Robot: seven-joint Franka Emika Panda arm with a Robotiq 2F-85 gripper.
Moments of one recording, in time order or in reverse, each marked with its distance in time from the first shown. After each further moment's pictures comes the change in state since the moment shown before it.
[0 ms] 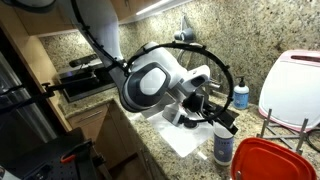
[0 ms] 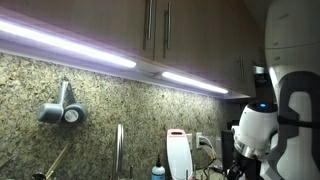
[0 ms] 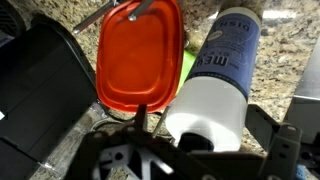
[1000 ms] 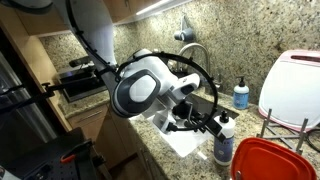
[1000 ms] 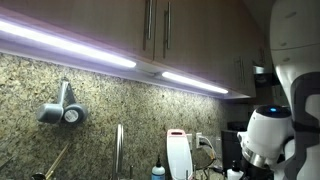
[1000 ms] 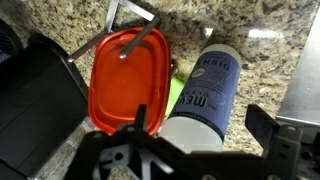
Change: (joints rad) arm 0.033 -0.001 0.020 -0.073 0.000 0.027 0.000
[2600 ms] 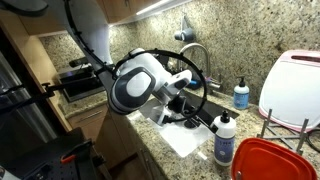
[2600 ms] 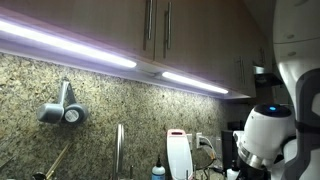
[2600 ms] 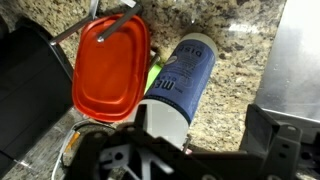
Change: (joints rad) arm 0.089 -0.009 -0.021 -0.007 0.030 -0.001 0.004
